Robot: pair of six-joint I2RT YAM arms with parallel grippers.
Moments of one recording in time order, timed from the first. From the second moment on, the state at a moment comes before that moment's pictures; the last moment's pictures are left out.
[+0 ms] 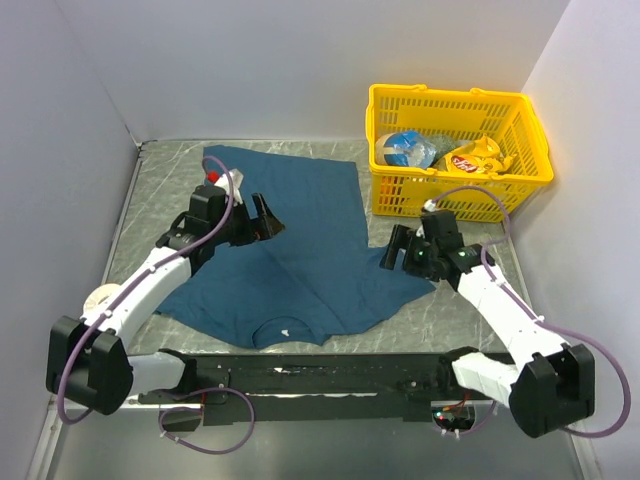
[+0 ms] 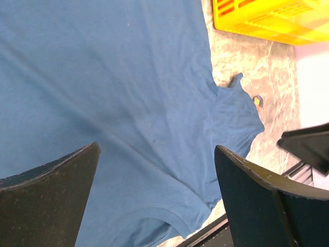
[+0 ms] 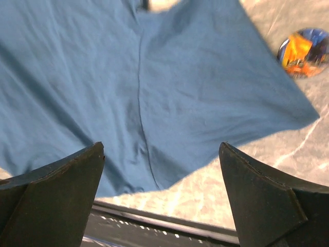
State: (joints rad) left arm -0.36 1.23 0.91 -0.24 0.24 -0.58; right arm 0.30 1.09 0.80 -0.63 -0.07 0.52
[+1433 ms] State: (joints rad) left arm -0.55 1.48 1.06 -0.19 0.33 -0.51; right arm -0.28 1.51 0.77 -0.45 -0.25 0.51
